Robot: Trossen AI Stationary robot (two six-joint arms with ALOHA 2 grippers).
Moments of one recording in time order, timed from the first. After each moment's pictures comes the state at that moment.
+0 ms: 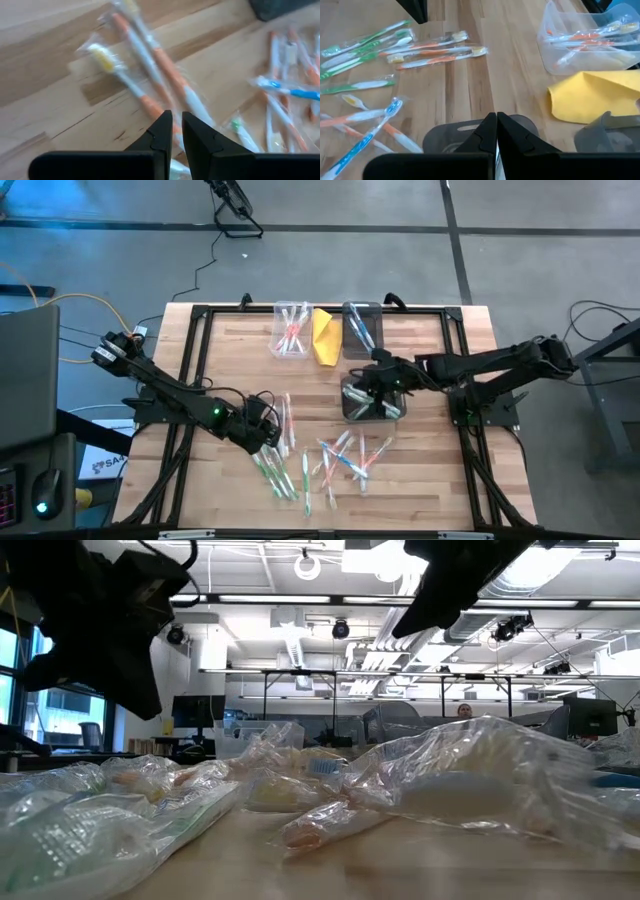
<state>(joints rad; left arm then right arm) -0.50 1.36 0.76 -0.46 -0.46 -1.55 0.05 1.28 0.90 -0.30 0.15 0.08</state>
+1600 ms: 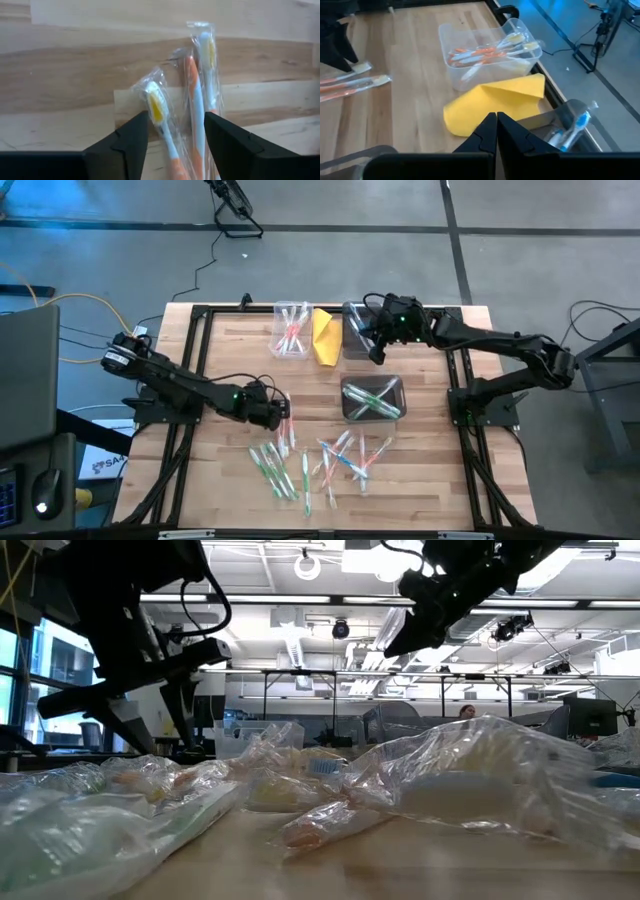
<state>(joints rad) -0.27 1.47 0.76 -0.48 -0.37 -1.81 -0.48 1.28 0.90 -0.17 -0.08 -0.14</state>
